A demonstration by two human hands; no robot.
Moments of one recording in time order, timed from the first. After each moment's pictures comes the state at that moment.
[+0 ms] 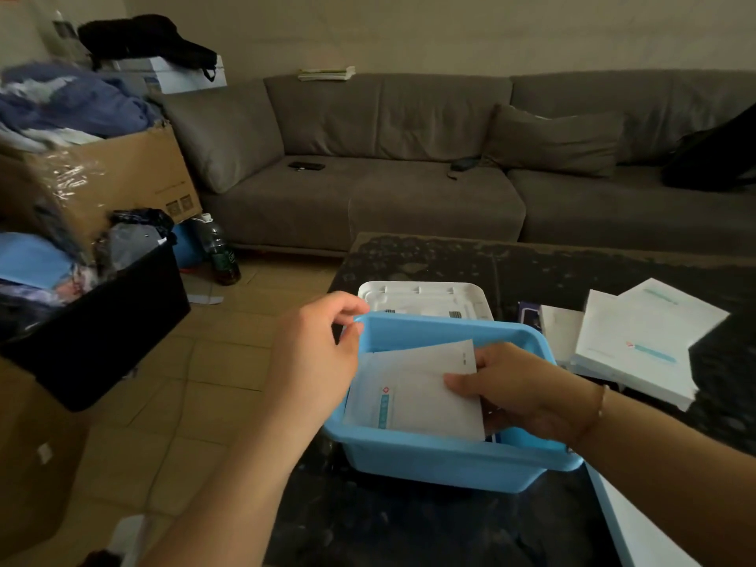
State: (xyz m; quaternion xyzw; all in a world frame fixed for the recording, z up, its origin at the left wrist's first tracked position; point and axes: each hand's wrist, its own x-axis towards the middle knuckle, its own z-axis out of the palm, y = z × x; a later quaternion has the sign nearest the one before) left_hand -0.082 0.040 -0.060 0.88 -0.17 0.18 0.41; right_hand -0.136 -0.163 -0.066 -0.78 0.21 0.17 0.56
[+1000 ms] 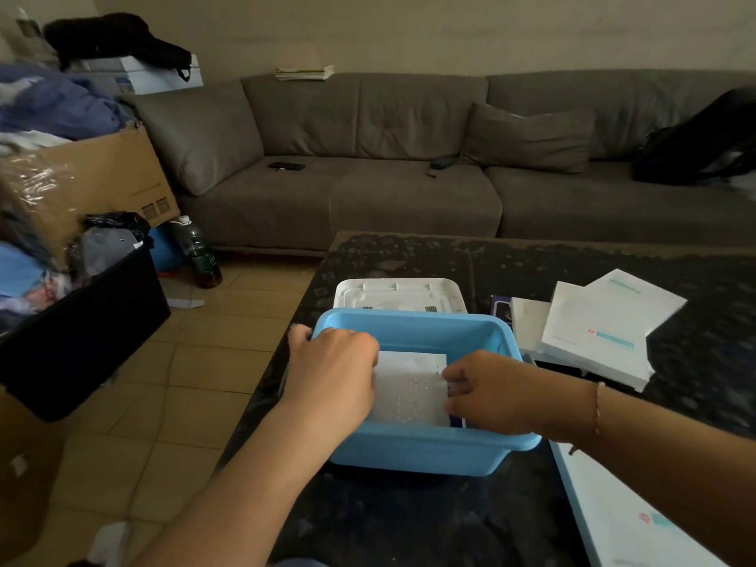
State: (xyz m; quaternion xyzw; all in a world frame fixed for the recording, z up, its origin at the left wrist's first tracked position) left_hand -0.106 0.005 -0.058 0.96 -0.27 0.08 0.06; right_hand -0.162 -0.167 -0.048 -0.95 0.08 0.21 0.23
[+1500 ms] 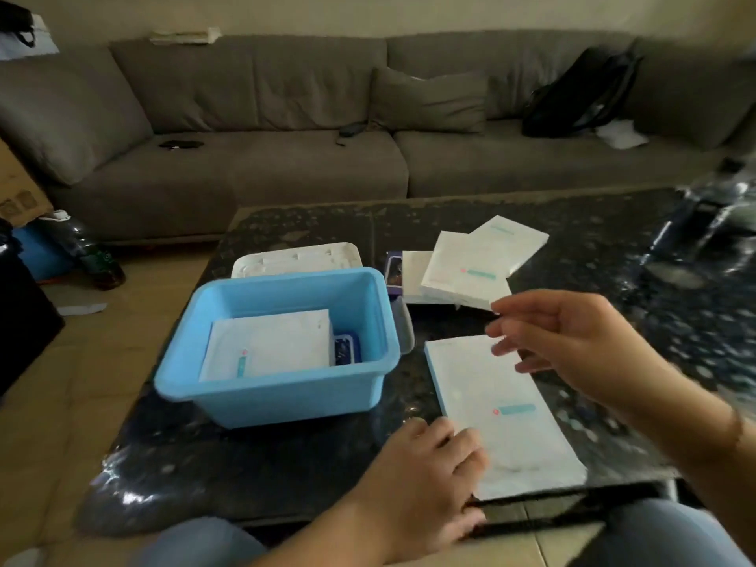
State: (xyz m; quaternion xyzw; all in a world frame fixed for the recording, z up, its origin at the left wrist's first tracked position) left_hand -0.247 -0.096 -0.174 0.72 -0.68 0.11 0.08; right_hand -0.317 -0.272 -0.035 -0.83 0.22 -0.14 0.49
